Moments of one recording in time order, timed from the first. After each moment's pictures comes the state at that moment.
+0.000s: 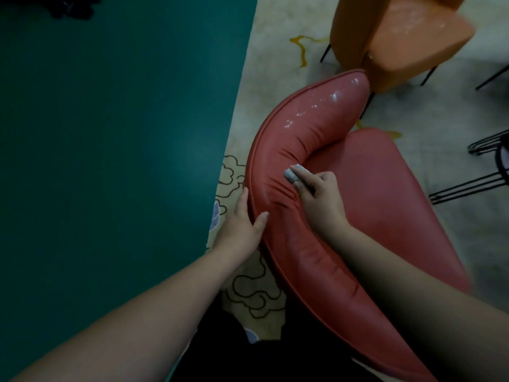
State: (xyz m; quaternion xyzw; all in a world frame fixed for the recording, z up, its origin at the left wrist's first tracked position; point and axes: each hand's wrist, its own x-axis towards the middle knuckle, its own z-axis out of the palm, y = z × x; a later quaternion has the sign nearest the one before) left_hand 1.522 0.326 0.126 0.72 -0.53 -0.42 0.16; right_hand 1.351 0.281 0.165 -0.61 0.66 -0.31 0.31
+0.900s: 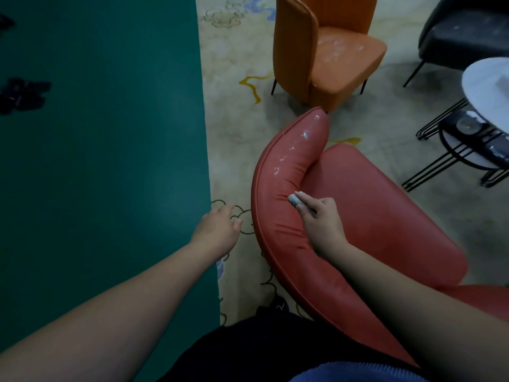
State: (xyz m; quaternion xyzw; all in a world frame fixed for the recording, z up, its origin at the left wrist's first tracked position) left_hand 1.607 0.198 0.196 0.63 -0.72 -0.30 -0.03; right_hand 1.388 0.254 0.192 -0.46 0.76 -0.36 0.29
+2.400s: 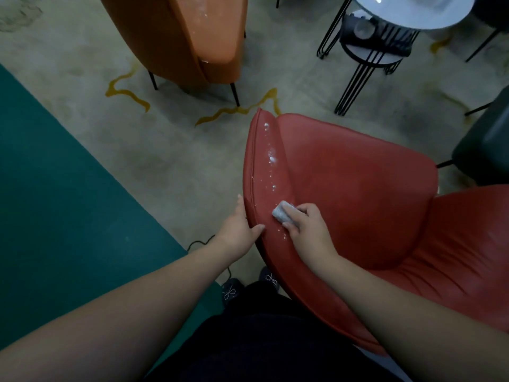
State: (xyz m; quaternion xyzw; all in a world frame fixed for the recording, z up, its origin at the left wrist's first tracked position) left_hand 1.506 -0.063 0.131 0.40 -0.77 -0.47 -0.16; right_hand 1.414 0.088 0.136 -0.28 0.89 -0.30 0.21
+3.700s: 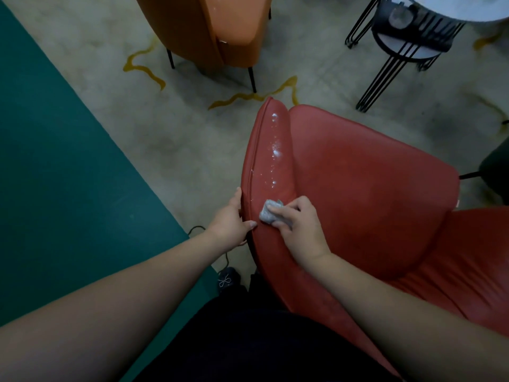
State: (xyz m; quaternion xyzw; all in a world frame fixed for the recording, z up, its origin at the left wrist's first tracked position) left_hand 1.497 -0.060 0.139 0.44 -0.70 -0.54 -0.15; right_hand 1.398 0.081 0.133 -0.35 0.84 -0.36 0.21
